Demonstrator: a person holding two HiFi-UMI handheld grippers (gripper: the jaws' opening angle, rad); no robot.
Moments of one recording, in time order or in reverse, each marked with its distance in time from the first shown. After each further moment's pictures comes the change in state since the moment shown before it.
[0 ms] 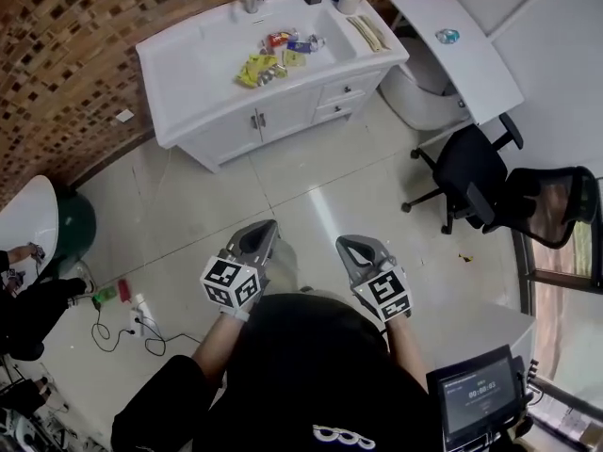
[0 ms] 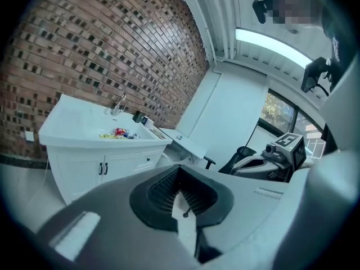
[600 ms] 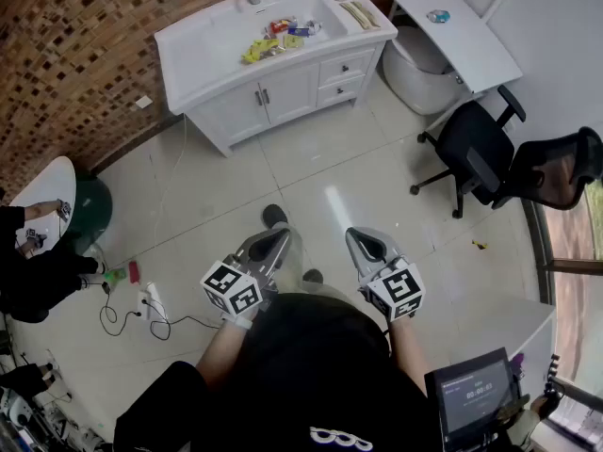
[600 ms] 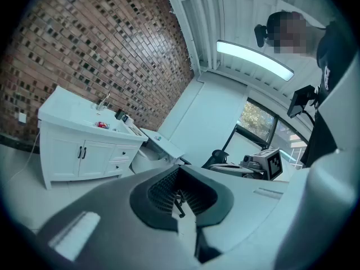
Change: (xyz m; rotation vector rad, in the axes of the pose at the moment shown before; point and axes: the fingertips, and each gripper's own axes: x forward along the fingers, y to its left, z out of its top) left arm -0.089 -0.177 -0.083 -0.049 -0.079 -0.168; right arm -0.150 0.064 -0.062 0.110 -0.236 -0.049
